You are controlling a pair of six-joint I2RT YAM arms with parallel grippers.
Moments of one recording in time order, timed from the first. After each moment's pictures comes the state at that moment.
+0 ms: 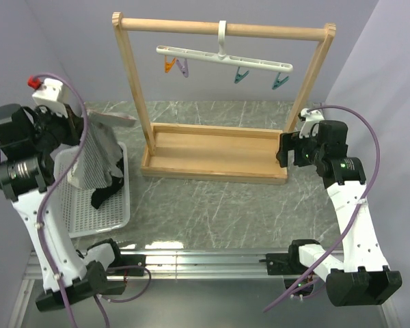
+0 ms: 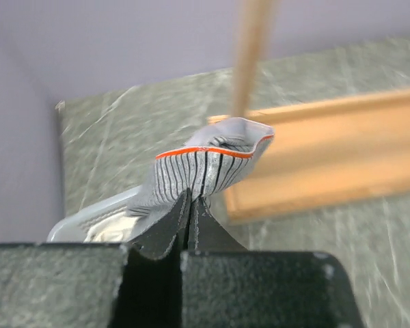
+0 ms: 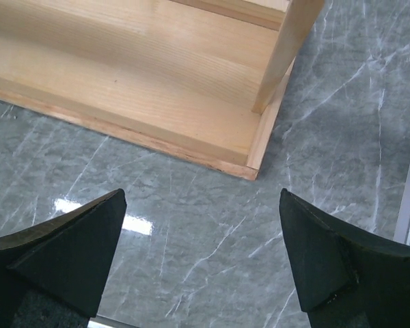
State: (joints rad) left arm 0.39 1.07 1.62 -0.85 0.58 0.16; right arm 0.01 1.02 1.17 -0.80 -0.20 -0.09
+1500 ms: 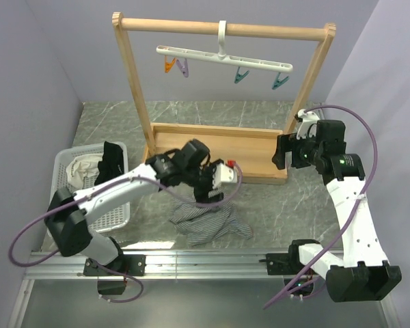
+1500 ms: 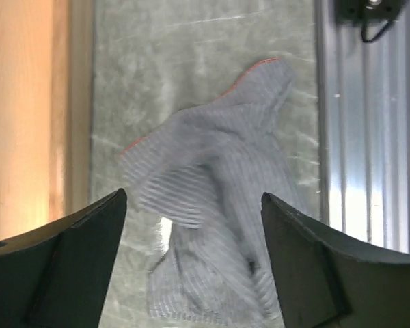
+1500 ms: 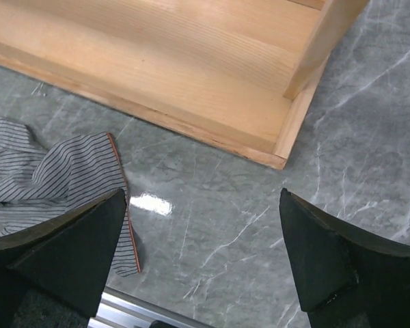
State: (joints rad) left arm -0.86 1.53 1.27 -0.59 0.54 0.54; right arm 0.01 1.05 1.20 -0.87 -0.30 -0.09
